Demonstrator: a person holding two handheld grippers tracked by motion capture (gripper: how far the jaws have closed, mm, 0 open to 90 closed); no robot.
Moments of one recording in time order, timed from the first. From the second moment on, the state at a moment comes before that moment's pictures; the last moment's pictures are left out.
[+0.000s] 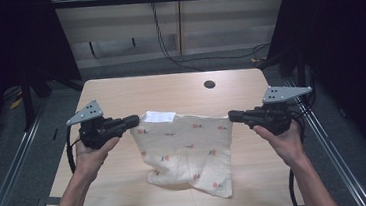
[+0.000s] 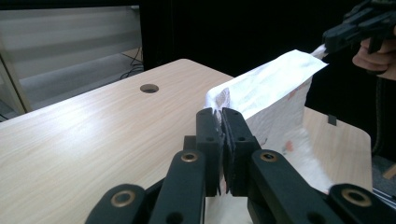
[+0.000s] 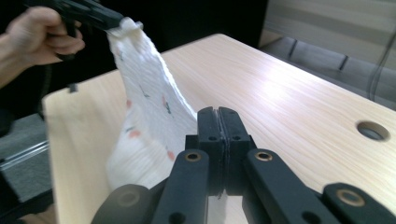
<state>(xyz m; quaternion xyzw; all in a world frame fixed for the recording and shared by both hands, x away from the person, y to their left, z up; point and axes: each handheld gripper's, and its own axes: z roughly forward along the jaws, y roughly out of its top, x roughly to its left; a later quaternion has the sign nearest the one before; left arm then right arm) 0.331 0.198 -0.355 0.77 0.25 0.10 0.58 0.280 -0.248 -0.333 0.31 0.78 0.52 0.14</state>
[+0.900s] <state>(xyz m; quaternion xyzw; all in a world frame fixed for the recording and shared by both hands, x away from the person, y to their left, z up) 0.372 0.201 -0.425 0.79 0.31 0.08 0.52 0.339 -0.227 -0.401 0.36 0.80 0.47 0.11</state>
